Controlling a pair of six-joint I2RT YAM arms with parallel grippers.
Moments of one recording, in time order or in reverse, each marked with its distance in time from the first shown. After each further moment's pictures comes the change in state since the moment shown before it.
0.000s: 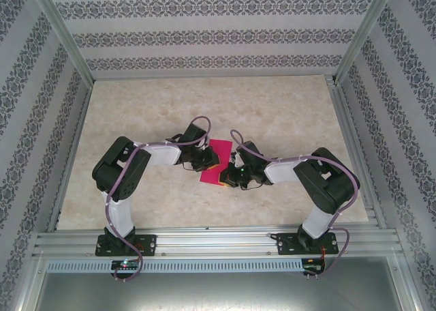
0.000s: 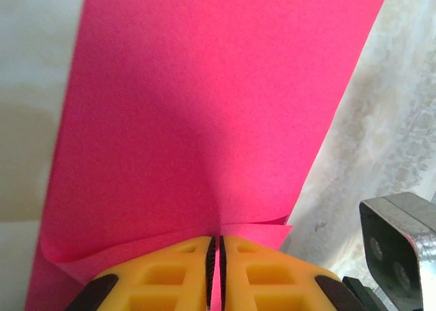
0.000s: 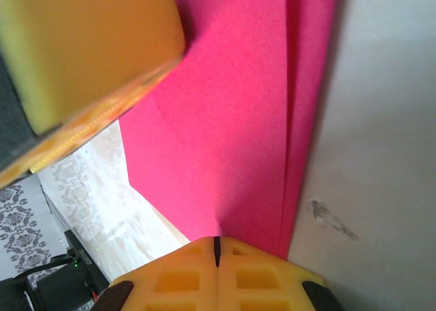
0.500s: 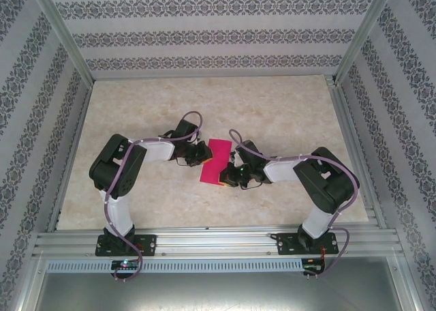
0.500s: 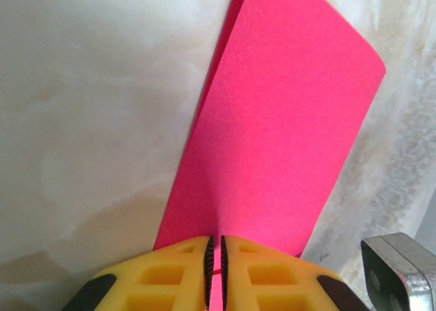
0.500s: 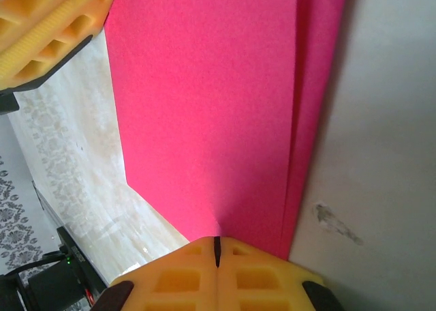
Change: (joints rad) left arm 0.086 0.005 0.000 0.011 0.015 0.038; right arm 0.000 0.005 0.023 -0.038 -0.001 -0.034
